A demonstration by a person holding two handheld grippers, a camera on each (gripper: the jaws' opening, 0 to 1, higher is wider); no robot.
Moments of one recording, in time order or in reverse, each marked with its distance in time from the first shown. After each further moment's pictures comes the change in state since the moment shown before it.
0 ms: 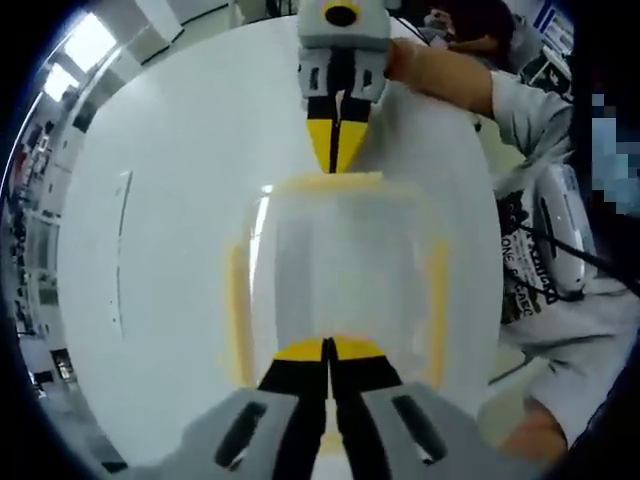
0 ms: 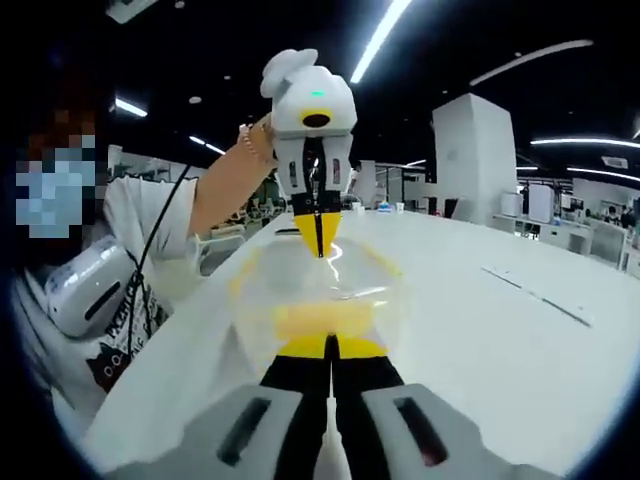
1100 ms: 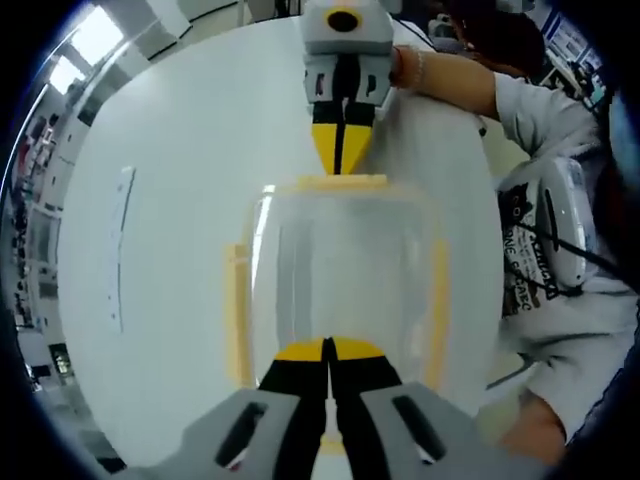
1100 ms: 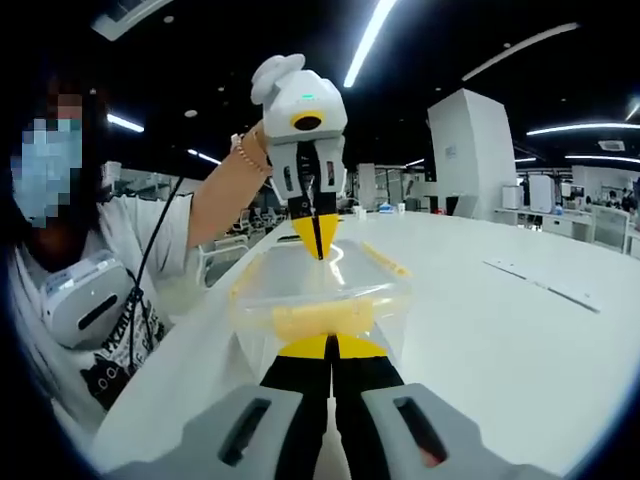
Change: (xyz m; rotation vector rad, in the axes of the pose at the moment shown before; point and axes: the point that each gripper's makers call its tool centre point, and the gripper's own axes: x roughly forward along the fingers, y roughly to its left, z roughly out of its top) left arm 0.003 -0.003 0.004 -0.010 -0.011 0.002; right arm -0.003 -0.001 -0.003 0.053 -0.023 0.017
